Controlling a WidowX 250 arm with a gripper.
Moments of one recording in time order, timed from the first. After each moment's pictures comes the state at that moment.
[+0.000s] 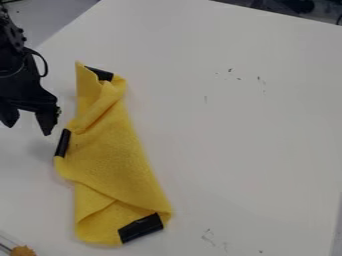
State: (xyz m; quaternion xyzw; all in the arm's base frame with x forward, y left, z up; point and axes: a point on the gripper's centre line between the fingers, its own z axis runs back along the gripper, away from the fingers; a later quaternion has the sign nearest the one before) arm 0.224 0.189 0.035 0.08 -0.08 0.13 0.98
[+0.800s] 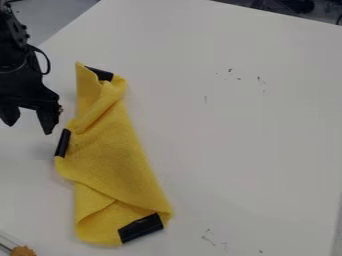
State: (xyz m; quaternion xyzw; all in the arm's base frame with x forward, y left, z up) arm 0.229 0.176 0.047 0.08 -0.07 0.12 0.99
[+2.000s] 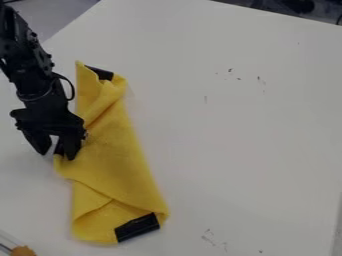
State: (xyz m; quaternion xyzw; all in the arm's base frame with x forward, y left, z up) arm 0.223 0.147 0.005 0.02 -0.04 0.12 0.99
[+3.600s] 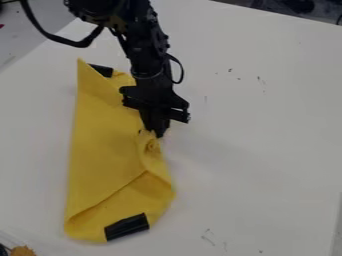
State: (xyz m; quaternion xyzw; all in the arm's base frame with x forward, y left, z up) arm 0.318 0.017 0.014 -0.03 -0.07 -0.01 1.00
